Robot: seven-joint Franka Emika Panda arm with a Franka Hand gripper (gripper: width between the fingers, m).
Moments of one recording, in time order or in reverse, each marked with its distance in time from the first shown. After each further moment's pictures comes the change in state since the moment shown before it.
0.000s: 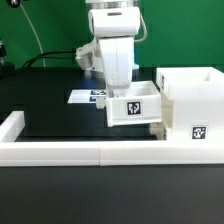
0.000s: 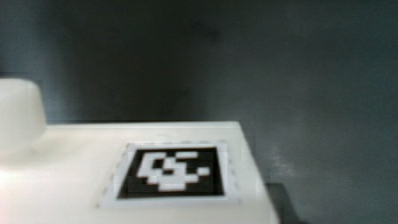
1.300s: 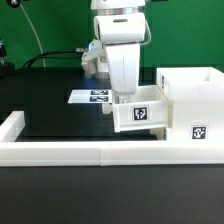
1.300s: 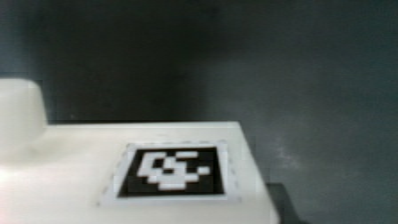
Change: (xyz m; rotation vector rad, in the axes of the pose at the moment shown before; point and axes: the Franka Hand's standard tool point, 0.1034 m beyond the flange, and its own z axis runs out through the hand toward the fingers) arm 0.007 0.000 0.009 0.010 0.010 0.002
